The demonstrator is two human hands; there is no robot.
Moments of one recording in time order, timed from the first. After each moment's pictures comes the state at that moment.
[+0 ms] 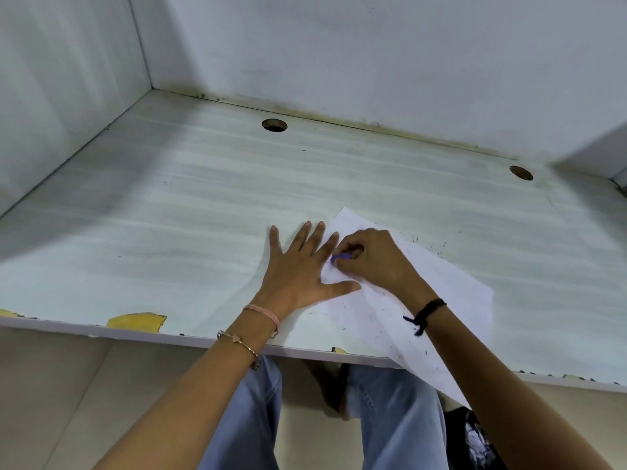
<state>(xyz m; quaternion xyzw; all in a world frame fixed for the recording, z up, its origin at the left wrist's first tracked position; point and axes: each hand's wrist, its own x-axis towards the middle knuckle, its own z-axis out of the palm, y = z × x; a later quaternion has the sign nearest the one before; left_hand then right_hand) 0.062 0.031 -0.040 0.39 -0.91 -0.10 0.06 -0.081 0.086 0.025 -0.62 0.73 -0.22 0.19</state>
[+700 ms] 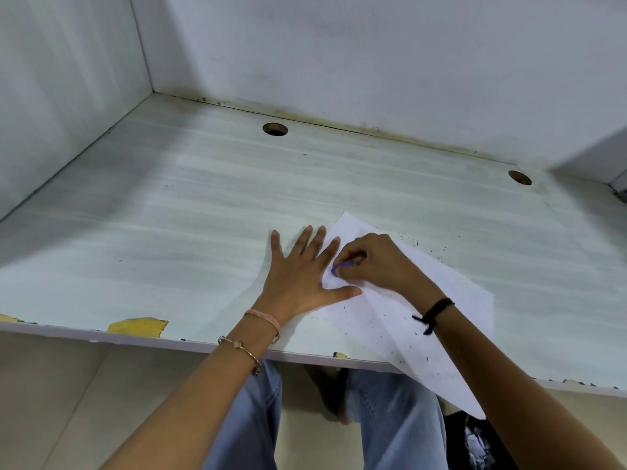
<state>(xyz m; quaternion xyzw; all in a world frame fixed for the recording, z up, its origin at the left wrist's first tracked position) 0.063 0.030 -0.039 0.39 -0.91 -0.10 0.06 -0.083 0.086 0.036 -0.62 0.72 -0.18 0.25</state>
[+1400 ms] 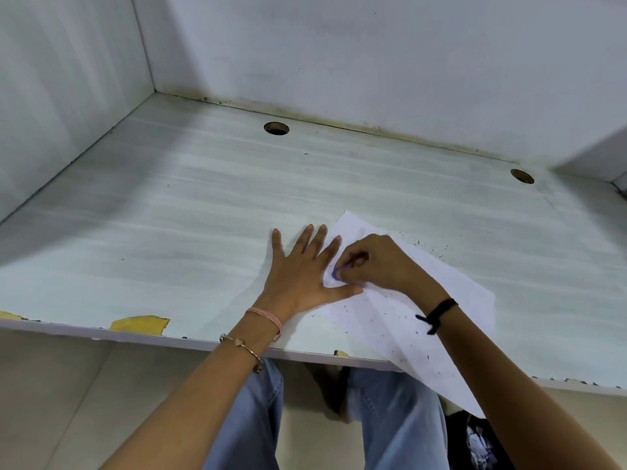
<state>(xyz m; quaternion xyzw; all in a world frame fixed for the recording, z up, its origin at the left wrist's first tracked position) 0.062 0.030 -0.039 0.39 -0.91 -0.10 0.06 -0.085 0.089 0.035 -0.61 0.72 -0.17 0.28</state>
